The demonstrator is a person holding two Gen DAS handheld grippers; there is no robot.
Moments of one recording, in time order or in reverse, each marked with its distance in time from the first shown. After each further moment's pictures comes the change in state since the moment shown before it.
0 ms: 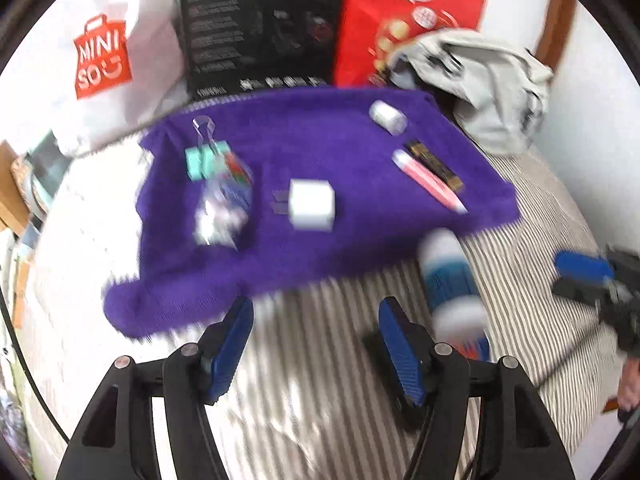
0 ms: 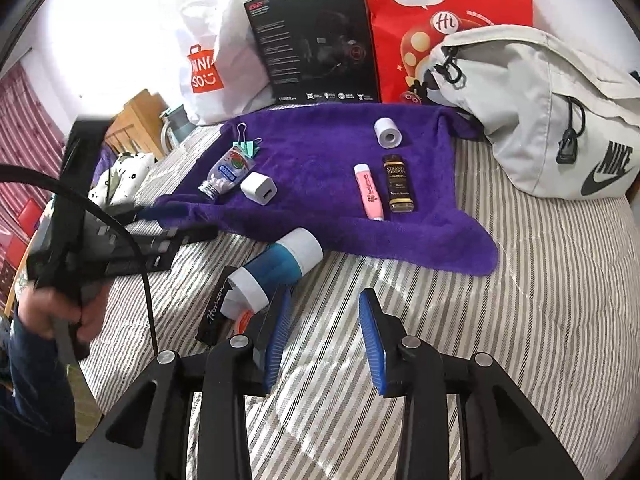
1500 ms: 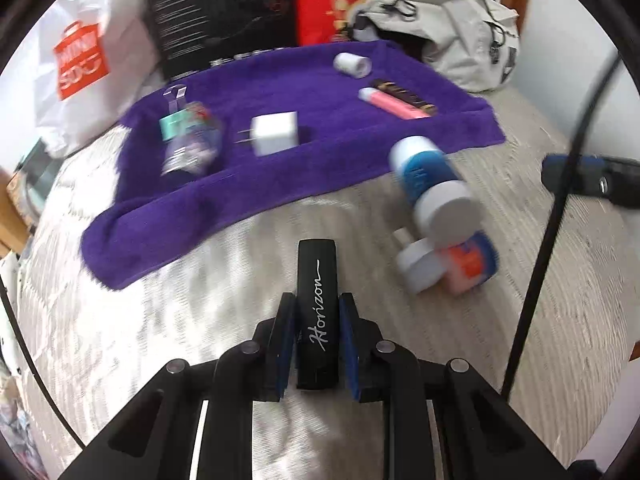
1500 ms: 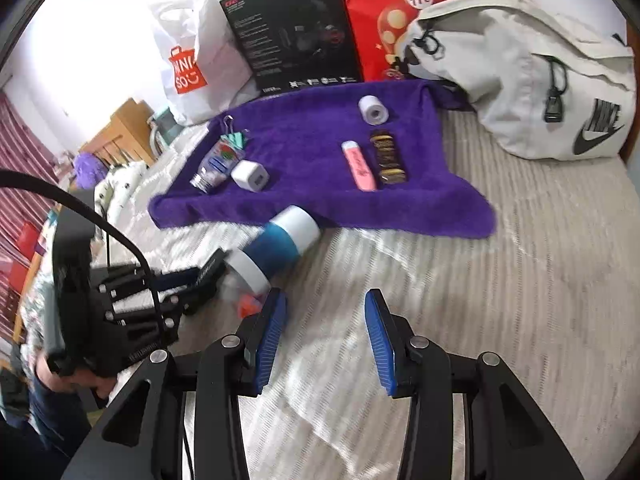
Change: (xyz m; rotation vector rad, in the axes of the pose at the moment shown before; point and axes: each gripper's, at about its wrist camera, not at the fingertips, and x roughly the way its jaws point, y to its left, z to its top) left arm 0.002 -0.015 -0.045 0.118 0.031 0.048; right arm 0.010 0.002 -0.001 0.116 0.028 0.035
